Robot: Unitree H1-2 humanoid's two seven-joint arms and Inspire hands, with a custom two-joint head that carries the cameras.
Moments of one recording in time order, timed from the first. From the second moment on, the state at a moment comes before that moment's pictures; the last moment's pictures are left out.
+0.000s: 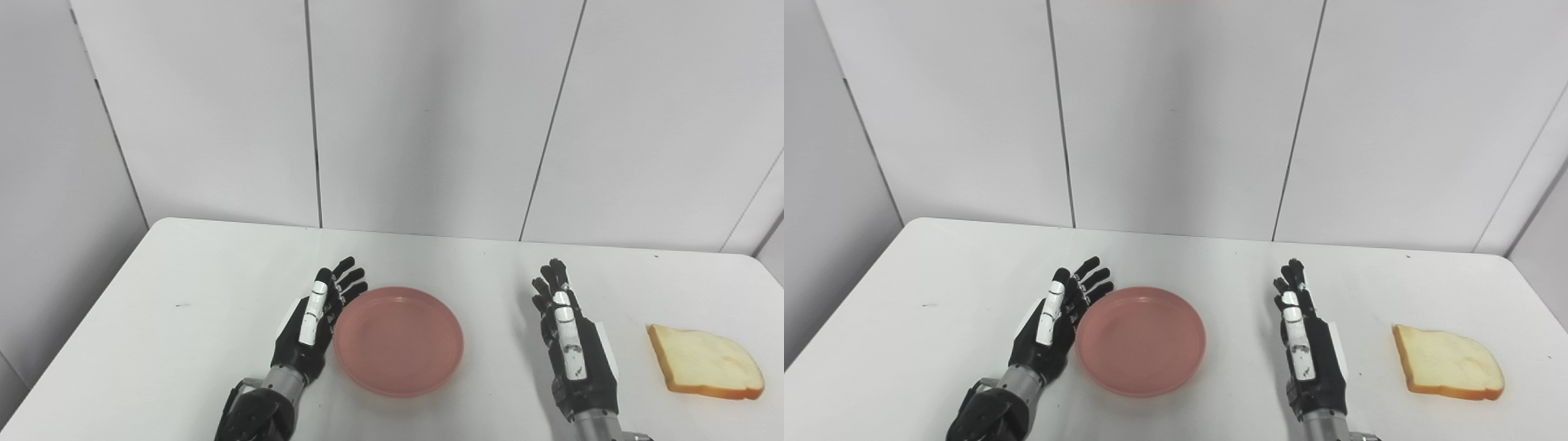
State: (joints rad) left arm -0.37 -0.03 -0.01 0.35 -0.20 -0.06 -0.21; right arm -0.19 -0.02 -0.04 -0.12 0.13 0.02 0.03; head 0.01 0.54
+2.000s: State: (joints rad) left arm -0.35 -0.16 -0.06 0.36 -0.17 -0.06 -0.17; right arm -0.29 -0.66 -0.23 -0.21 0.09 0.21 0.21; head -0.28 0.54
